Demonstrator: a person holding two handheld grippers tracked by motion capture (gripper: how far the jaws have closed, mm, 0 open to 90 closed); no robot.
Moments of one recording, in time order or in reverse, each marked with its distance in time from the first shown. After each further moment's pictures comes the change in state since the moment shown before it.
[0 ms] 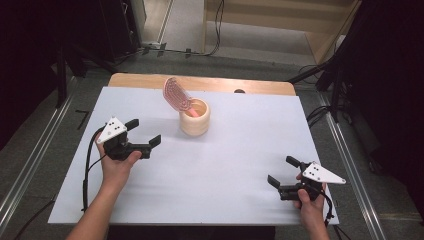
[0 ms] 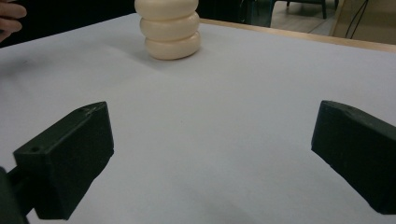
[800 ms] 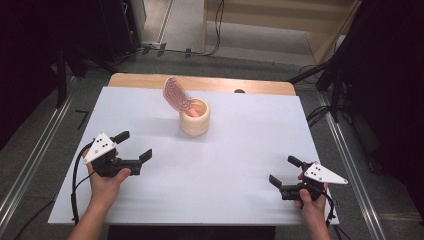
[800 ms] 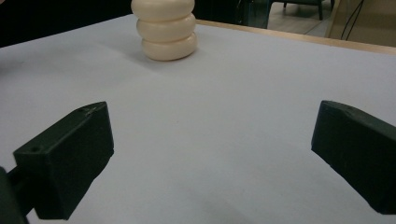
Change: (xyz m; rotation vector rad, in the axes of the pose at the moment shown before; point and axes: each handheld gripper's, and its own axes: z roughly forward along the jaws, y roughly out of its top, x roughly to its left) left arm -0.009 -0.020 -0.038 -0.013 0.011 0.025; right arm -0.002 0.000 -0.003 -0.002 -0.009 0.004
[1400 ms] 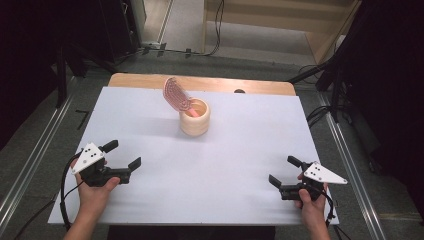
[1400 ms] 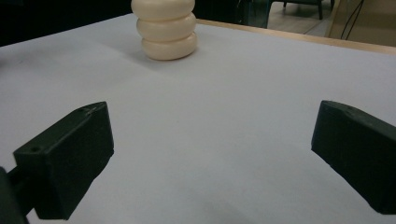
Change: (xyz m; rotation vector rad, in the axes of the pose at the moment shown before) left arm 0.012 -0.023 -0.025 0.029 0.045 -0.010; right arm 0.001 0.000 0.000 0.005 -0.004 0.000
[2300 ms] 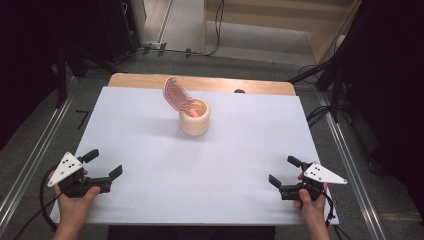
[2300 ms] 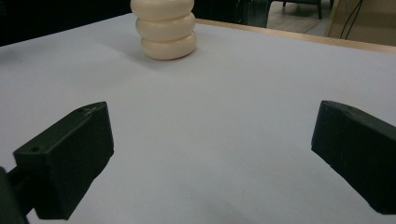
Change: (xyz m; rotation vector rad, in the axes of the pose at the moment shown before) left arm 0.025 -0.025 -0.038 0.013 0.058 -0.034; right arm 0.000 0.000 0.000 -0.001 -0.002 0.001
